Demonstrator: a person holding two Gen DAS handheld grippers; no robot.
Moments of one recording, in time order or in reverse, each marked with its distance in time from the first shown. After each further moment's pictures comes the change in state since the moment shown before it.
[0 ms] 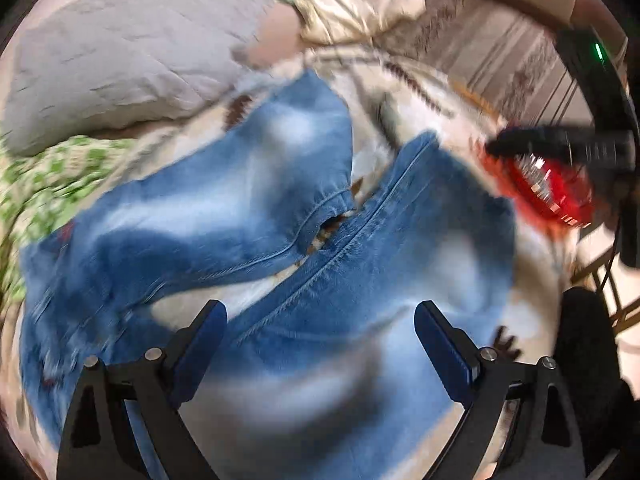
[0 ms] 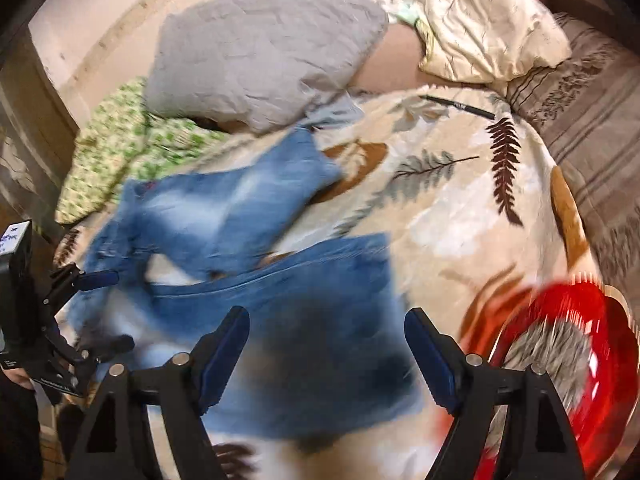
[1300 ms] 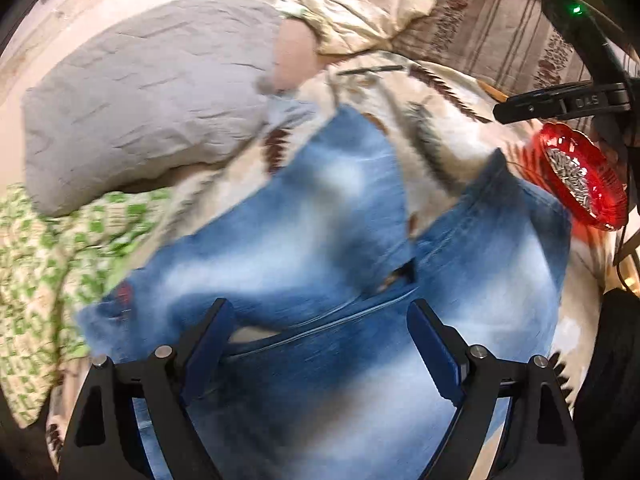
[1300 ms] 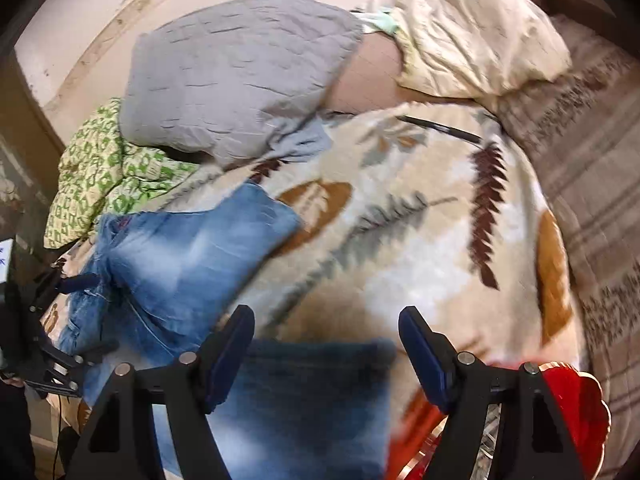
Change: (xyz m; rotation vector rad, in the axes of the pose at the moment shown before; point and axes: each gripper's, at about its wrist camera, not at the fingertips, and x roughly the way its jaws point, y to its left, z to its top) left arm -0.045 0.012 0.033 0.103 -0.037 0.190; right arm 0.003 -0.036 0.059 0.012 -0.029 0.003
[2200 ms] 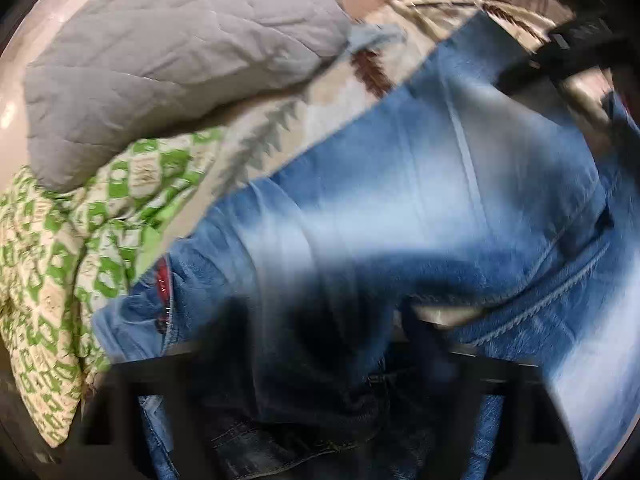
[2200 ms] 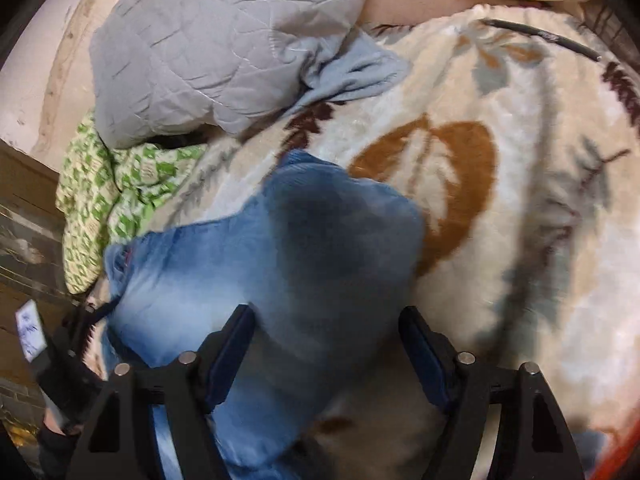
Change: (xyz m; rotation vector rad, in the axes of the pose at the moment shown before) left arm 0.105 0.091 -0.021 0.049 0.160 0.123; right arm 0.159 0.058 0.051 0.198 0.188 0.196
